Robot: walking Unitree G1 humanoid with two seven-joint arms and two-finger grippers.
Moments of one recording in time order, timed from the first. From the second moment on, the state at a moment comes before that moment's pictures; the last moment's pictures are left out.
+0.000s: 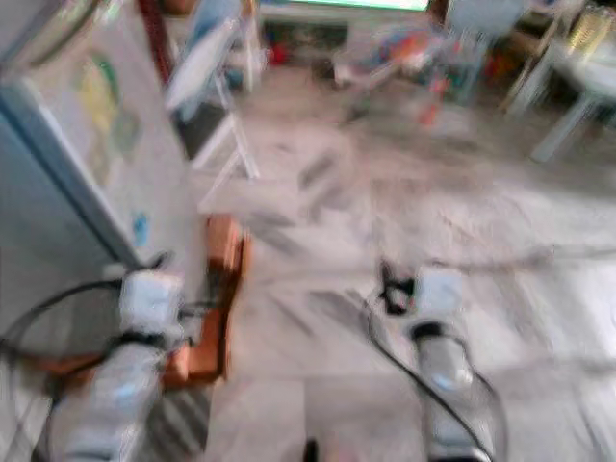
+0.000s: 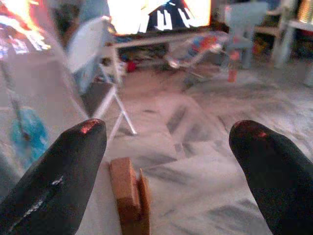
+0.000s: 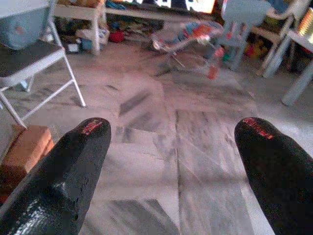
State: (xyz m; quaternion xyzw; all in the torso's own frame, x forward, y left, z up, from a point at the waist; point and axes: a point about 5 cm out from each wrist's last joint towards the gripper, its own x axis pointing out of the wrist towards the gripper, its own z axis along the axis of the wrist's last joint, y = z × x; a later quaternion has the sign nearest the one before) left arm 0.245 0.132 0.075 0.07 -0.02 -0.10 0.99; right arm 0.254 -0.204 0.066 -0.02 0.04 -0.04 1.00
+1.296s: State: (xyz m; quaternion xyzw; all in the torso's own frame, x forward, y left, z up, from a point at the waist) left arm 0.325 0.197 0.096 0.08 -0.01 0.07 0.99; right arm 0.247 -0.199 0.070 -0.03 0.04 -0.02 1.00
